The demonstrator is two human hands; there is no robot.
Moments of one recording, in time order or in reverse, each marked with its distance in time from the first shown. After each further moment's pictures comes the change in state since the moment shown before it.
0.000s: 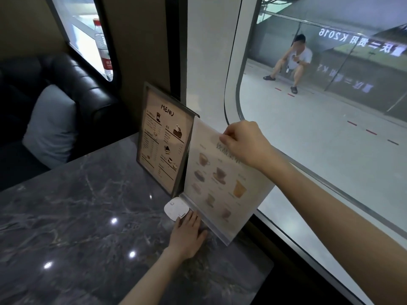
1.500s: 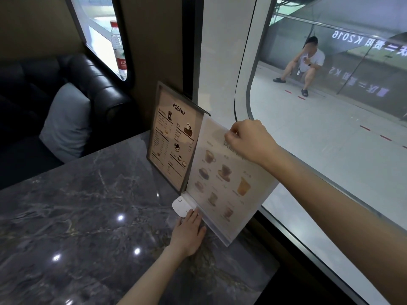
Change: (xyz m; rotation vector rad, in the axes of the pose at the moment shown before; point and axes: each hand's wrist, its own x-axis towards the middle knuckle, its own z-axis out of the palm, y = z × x) left_hand -0.010 -0.012 0.000 -0.071 0.031 -0.043; right_hand 0.005 -0.005 0.006 -0.082 -0.008 0.024
